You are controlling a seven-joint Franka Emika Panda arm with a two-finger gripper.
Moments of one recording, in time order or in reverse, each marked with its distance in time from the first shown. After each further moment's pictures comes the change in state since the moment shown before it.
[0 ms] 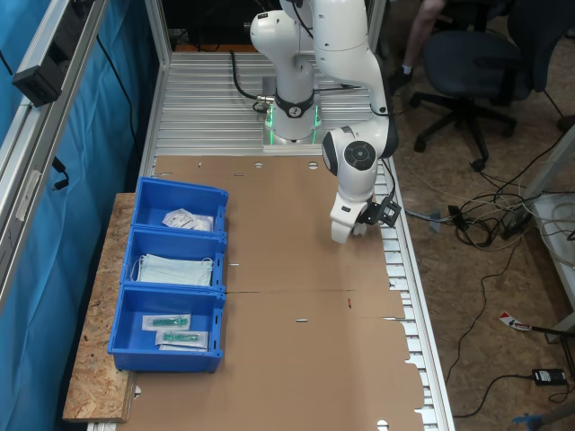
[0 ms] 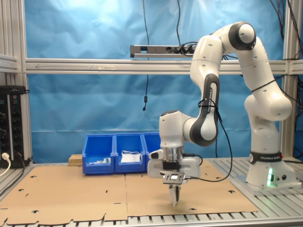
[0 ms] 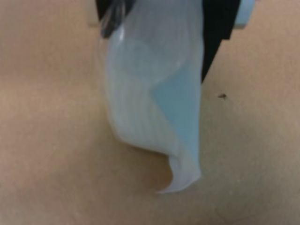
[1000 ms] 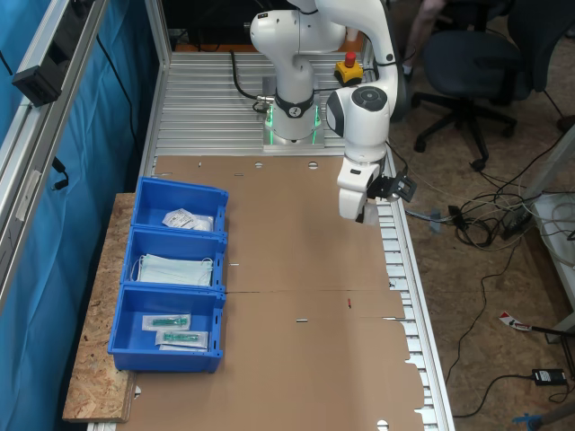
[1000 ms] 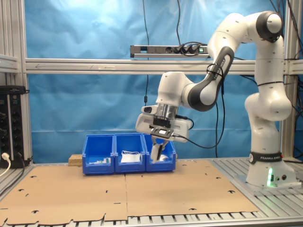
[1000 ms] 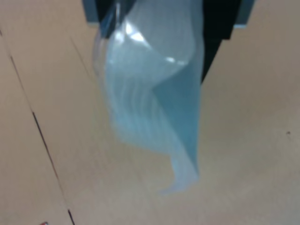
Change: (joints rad) arm -0.013 -0.360 0.000 -0.001 0.000 -0.094 -0.023
